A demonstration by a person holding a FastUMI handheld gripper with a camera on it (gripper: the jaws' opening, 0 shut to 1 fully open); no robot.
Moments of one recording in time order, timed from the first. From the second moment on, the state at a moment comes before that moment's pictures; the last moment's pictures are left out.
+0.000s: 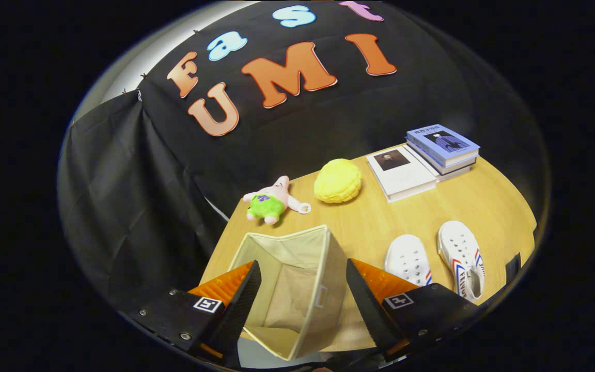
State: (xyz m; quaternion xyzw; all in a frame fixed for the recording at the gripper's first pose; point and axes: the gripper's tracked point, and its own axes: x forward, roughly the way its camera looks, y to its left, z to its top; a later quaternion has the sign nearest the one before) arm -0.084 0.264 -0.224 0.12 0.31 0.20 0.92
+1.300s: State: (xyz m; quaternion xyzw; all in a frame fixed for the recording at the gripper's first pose) arm -0.043 0.135 -0.406 0.01 0.45 0.10 0.89
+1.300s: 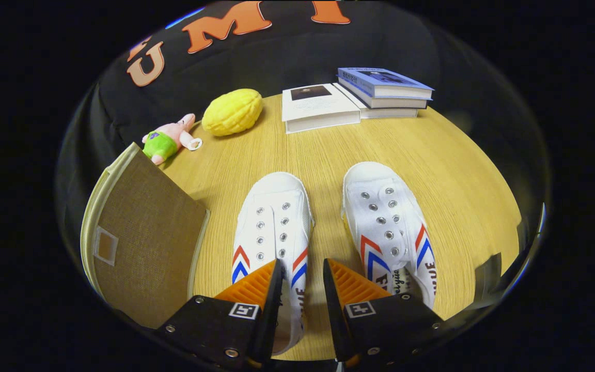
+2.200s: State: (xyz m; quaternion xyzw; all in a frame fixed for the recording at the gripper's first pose) arm -0.036 0.147 -0.352 0.09 0.41 0.08 0.90
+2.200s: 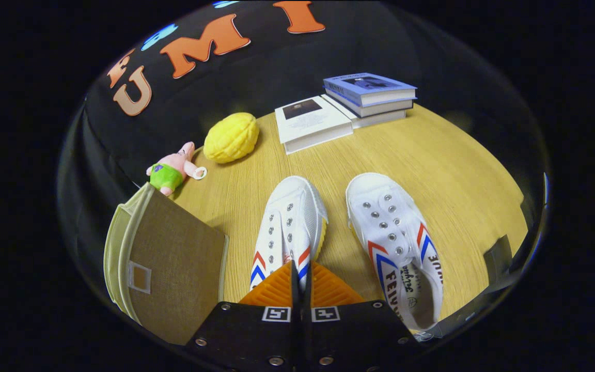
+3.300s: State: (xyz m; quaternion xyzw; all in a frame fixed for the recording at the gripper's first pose) arm -0.071 0.354 -0.220 0.07 0.31 0.26 0.91
